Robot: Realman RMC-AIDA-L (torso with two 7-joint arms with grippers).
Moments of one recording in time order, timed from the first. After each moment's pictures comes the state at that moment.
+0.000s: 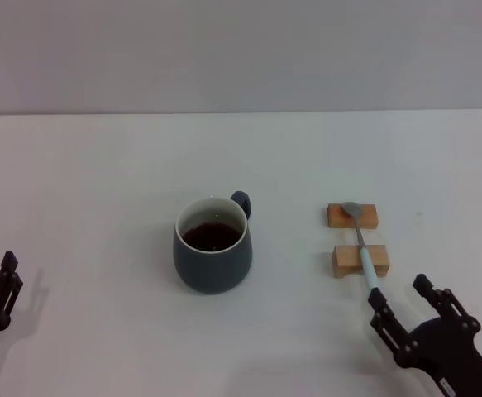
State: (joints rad) left arm -0.08 -2.07 -0.46 -0.24 2.02 1.39 -0.05; right arm 0.19 2.09 -0.04 0.43 -1.77 -1.32 0.00
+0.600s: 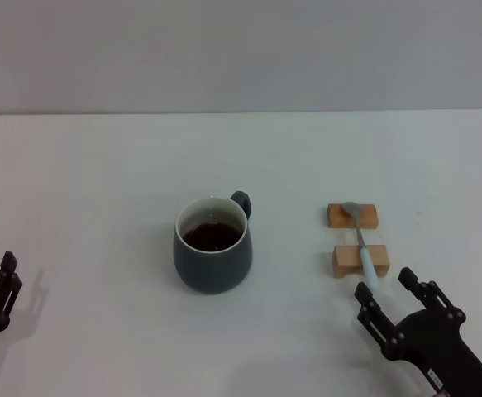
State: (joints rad) left arm -0.08 -2.07 -0.46 -0.24 2.02 1.40 -0.05; right arm 0.22 2.09 -0.04 0.44 -1.77 -1.29 0.00
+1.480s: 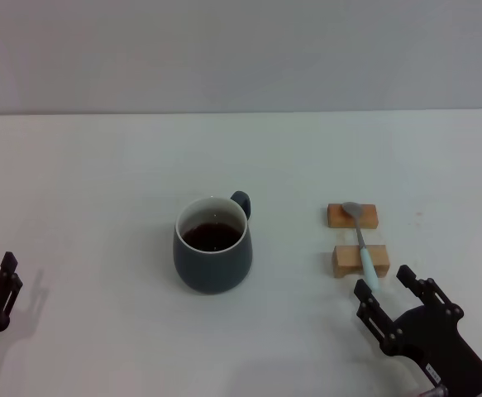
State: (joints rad) left arm -0.08 -2.07 -0.46 -0.23 2.03 1.40 -0.05; right arm 0.23 2.09 -0.03 0.44 -1.77 -1.26 0.00
